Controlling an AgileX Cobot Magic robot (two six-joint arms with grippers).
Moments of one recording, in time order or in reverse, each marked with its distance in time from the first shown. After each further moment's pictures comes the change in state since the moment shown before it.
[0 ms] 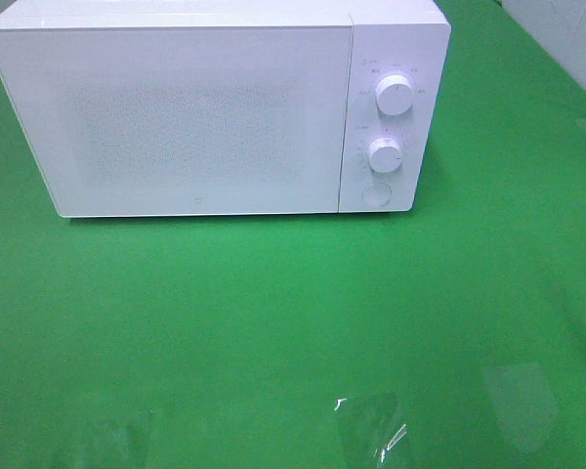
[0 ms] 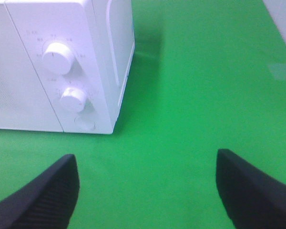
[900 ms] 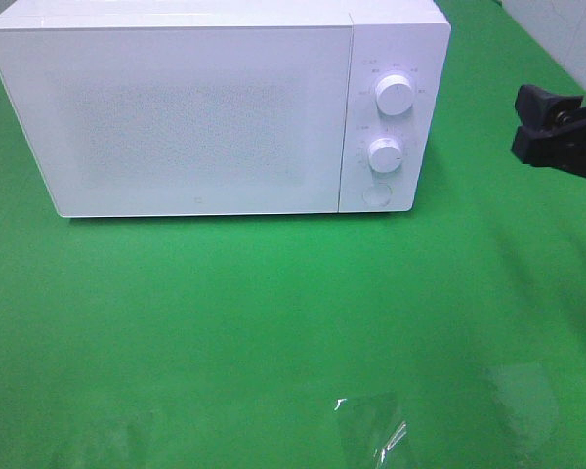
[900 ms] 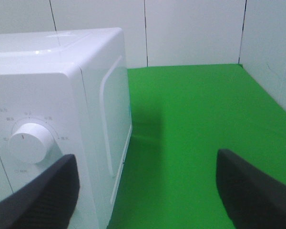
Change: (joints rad) left arm 0.000 0.000 0.000 0.000 0.000 0.000; right arm 0.124 0.628 0.153 0.194 -1.143 -0.117
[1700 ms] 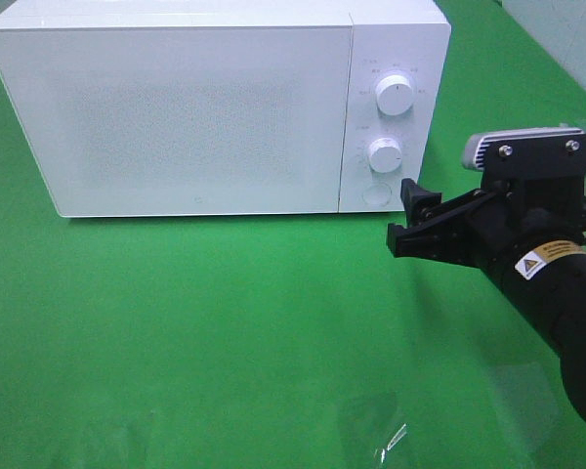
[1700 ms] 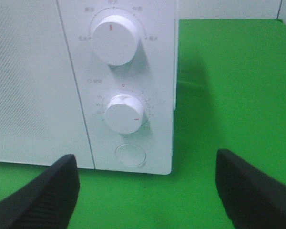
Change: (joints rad) left arm 0.000 0.000 0.000 0.000 0.000 0.000; right arm 0.445 0.335 -0.007 0.381 -0.238 -0.065
